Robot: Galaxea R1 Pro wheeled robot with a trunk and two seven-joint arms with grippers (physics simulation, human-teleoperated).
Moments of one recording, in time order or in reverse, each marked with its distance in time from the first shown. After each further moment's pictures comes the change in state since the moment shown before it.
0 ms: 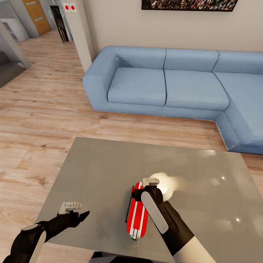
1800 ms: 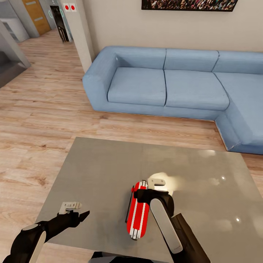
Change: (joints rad) left arm 0.000 0.000 0.000 0.000 0.002 0.000 -0.002; right arm 0.149 0.000 -0.057 -0.324 0.014 0.076 -0.005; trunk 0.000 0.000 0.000
